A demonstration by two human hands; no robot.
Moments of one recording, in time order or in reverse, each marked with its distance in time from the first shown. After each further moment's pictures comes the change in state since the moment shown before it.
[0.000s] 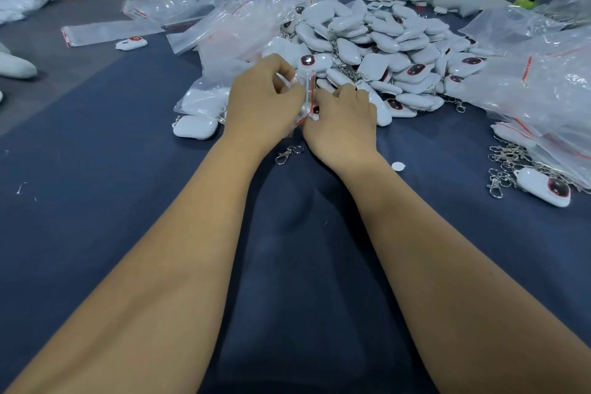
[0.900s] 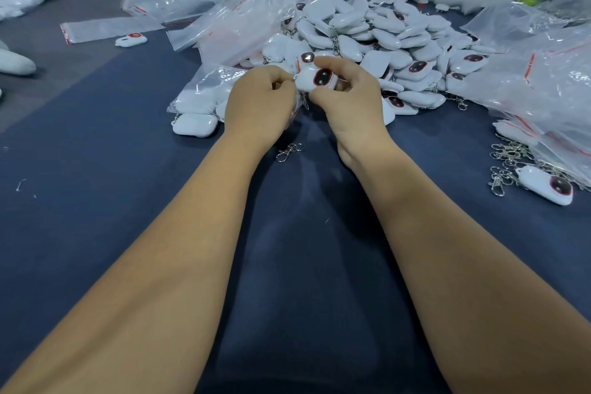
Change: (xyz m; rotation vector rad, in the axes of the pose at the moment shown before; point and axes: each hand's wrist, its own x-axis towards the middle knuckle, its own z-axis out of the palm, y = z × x) left_hand 0.002 -0.004 0.001 0.007 -0.020 -0.076; right_hand 0.007 -0.003 -0.011 1.236 0.076 0.187
